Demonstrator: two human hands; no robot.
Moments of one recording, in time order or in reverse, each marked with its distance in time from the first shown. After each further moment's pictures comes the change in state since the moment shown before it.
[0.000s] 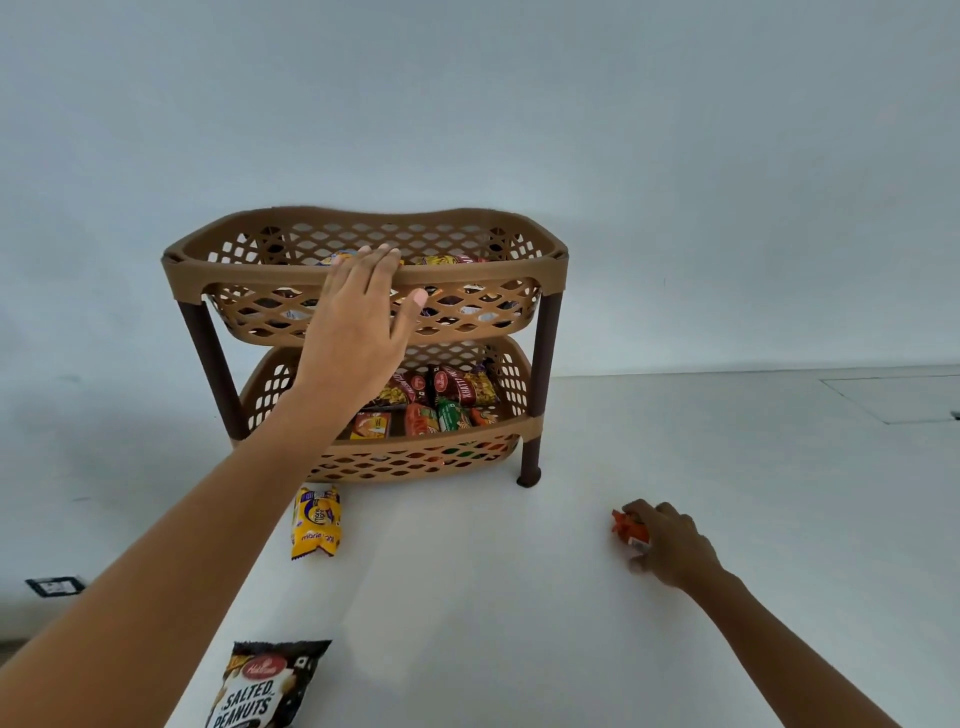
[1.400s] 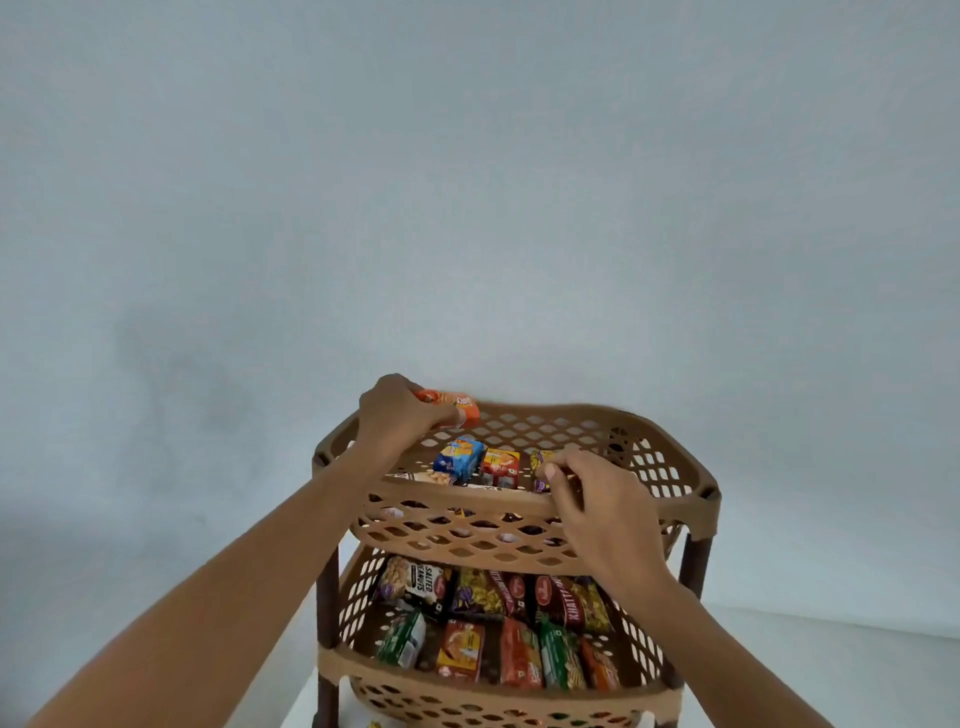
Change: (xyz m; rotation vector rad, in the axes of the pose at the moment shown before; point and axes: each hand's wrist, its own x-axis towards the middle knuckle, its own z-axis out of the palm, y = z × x) left_hand 0.114 -0.093 -0.044 -0.401 -0.043 -0.714; right_hand 0.010 -0.281 -0.190 0.397 0.787 -0.756
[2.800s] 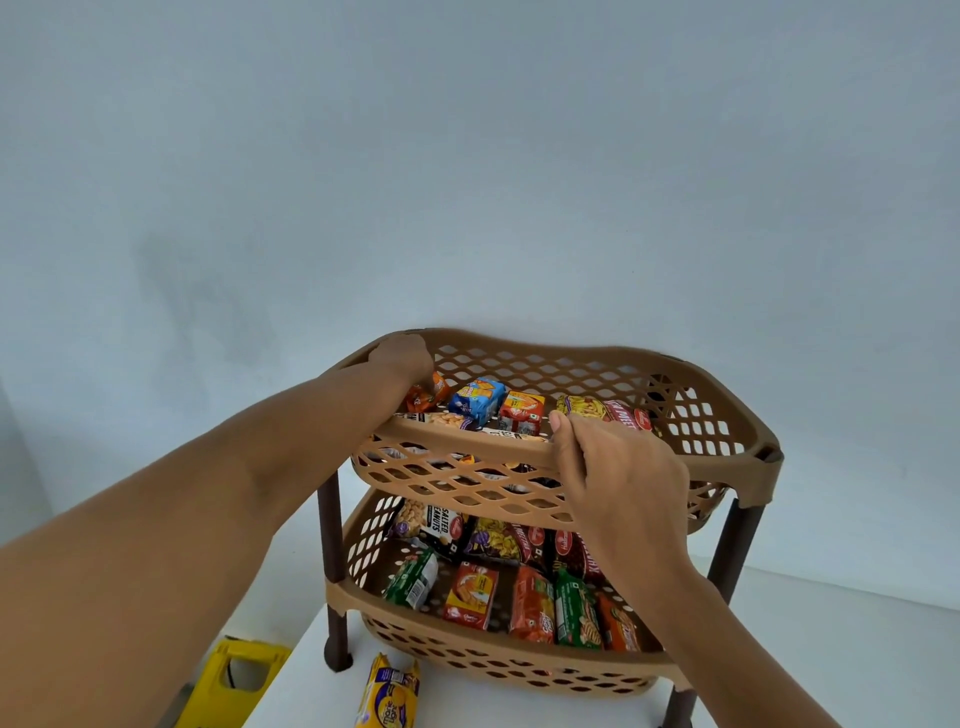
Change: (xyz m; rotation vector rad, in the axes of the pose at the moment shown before) left_hand 0.110 -0.062 0.054 0.780 -0.227 -0.074; right_hand -0.005 0.005 0.028 -0.063 0.274 -0.199
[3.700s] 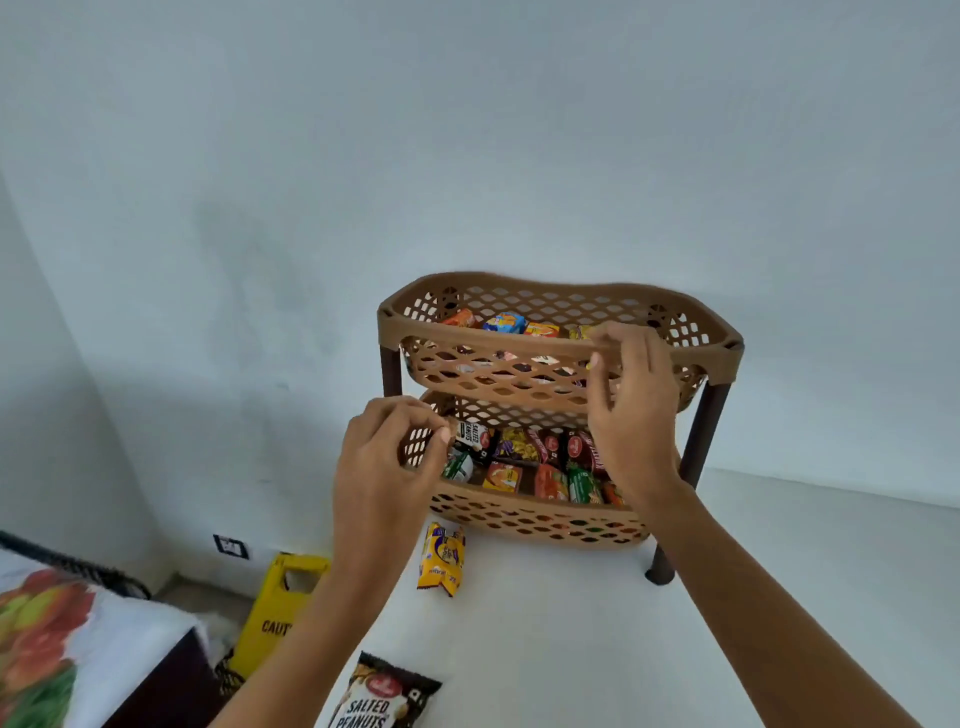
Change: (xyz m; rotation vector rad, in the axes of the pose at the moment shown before) left_hand -0.324 -0.059 0.044 -0.739 0.678 0.273; right_hand -0.036 -0.029 -0.042 0.236 0.082 0.137
